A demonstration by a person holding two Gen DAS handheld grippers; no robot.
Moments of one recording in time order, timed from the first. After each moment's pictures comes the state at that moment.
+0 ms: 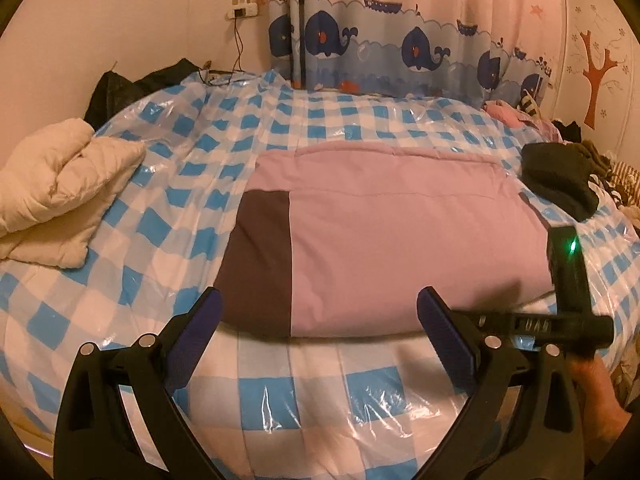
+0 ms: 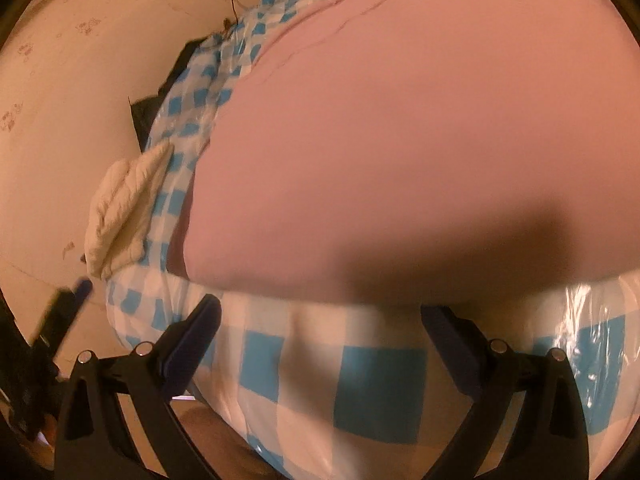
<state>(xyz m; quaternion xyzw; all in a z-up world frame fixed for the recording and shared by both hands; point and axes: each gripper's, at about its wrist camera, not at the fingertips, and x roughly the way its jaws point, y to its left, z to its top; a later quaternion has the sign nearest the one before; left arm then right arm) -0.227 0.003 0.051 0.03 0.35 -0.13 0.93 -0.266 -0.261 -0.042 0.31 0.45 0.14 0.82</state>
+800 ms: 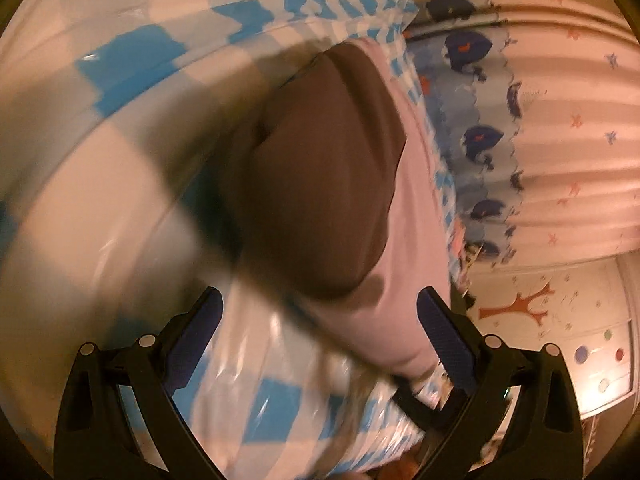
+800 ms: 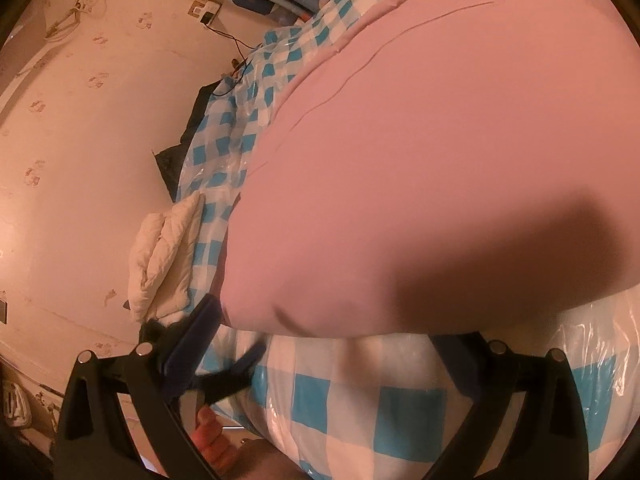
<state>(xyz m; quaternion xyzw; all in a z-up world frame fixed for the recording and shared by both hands) -0.146 0.088 -0.096 -0.49 0.47 -0.17 0.72 -0.252 -0.289 -0.017 0.38 0.41 0.17 0.81</state>
